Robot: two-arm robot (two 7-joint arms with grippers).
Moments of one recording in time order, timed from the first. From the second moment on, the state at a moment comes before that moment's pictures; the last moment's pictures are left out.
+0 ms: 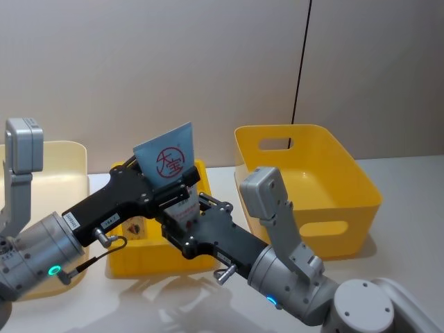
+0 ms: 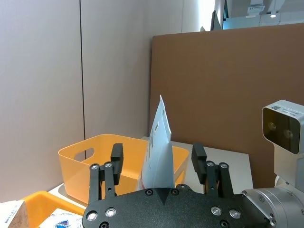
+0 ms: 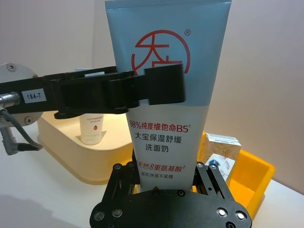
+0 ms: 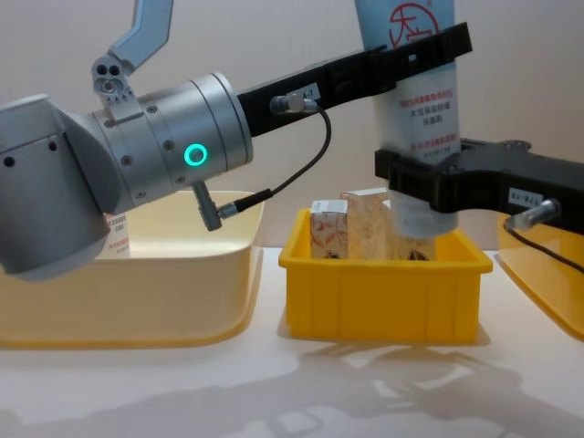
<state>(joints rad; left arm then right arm) -0.57 0.20 0.48 -1.31 -0.67 -0.03 -0.78 0.21 0.35 -0.36 -1.67 0.27 0.05 0.32</state>
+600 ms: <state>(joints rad) -0.57 0.20 0.48 -1.31 -0.67 -0.03 -0.78 0.14 0.37 -0.26 -1.72 0.24 0.05 0.22</state>
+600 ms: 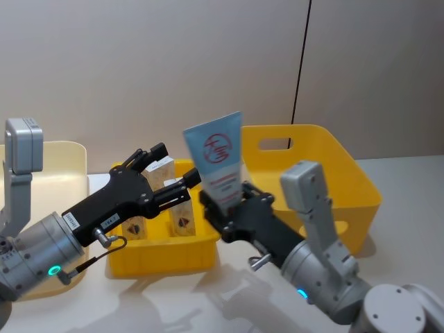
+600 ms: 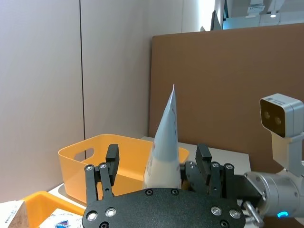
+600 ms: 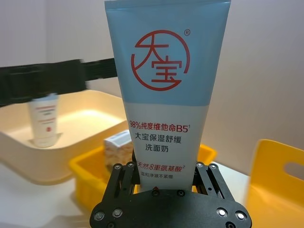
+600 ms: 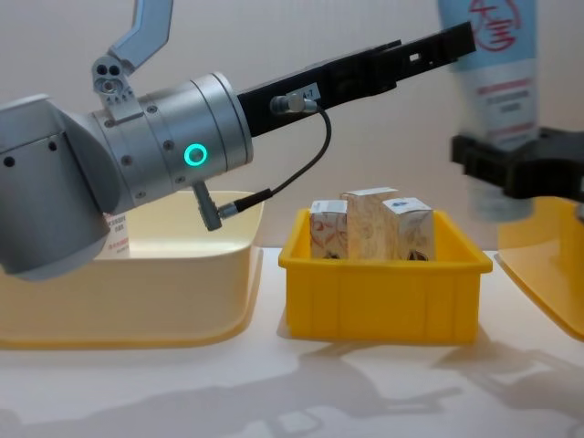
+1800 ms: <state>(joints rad) -0.57 0.20 0.48 -1.31 -0.67 -0.03 -0.78 0.23 0.34 -0.10 -1.61 0.16 0.05 0.06</state>
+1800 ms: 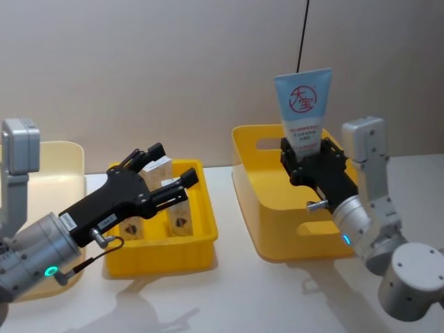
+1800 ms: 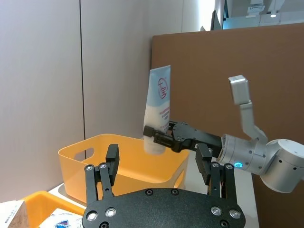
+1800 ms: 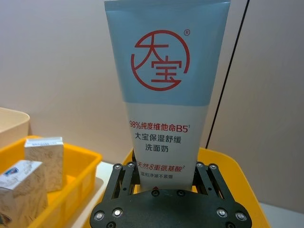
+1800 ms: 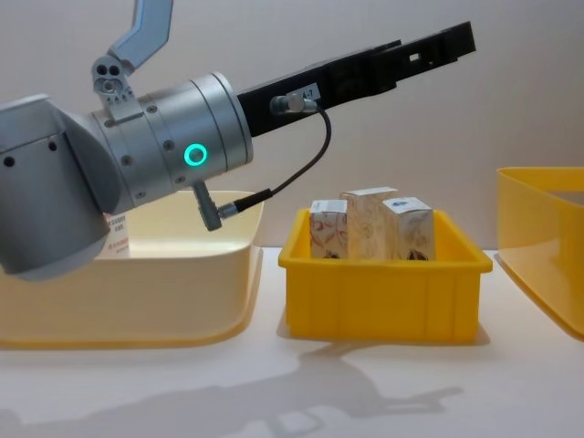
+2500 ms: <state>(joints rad) -0.57 0.20 0.48 -1.31 -0.67 -0.03 -0.78 0.28 0.29 -0.10 -1.51 0.11 0.18 -0.01</state>
